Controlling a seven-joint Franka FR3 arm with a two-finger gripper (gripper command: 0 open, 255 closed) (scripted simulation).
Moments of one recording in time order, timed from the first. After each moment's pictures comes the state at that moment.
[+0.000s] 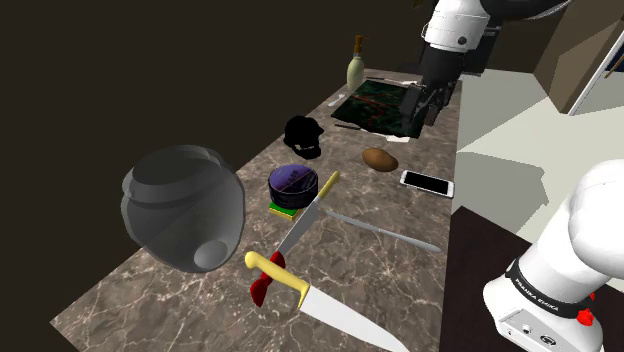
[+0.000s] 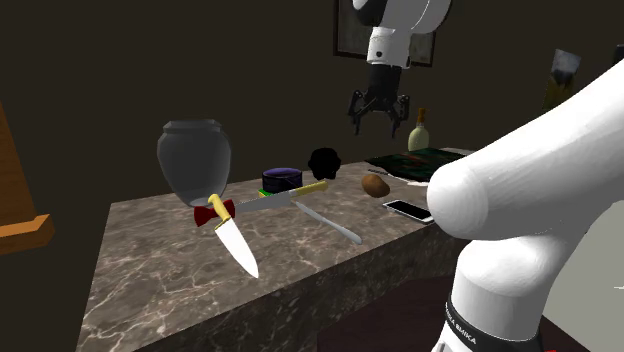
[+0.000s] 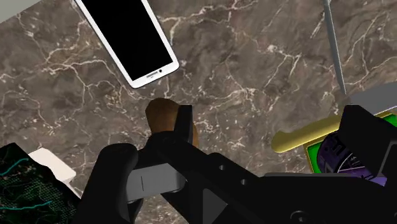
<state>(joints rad) 0.11 -0.75 0.03 -2.51 0.10 1.82 0.11</state>
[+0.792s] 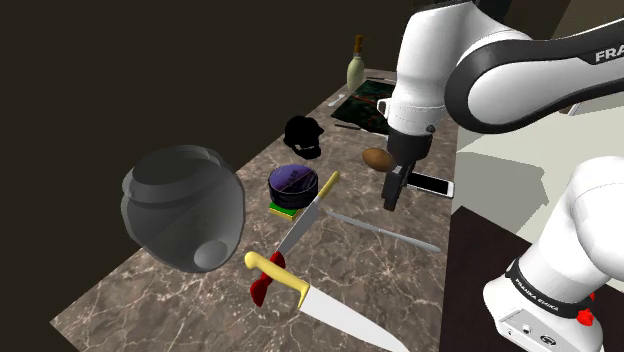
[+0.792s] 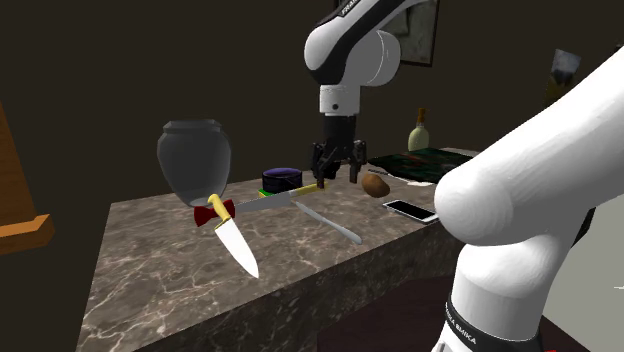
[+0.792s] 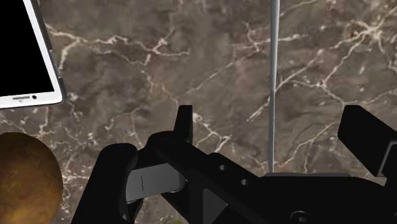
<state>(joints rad) 0.29 -0.65 0.21 -2.69 0.16 2.02 0.06</state>
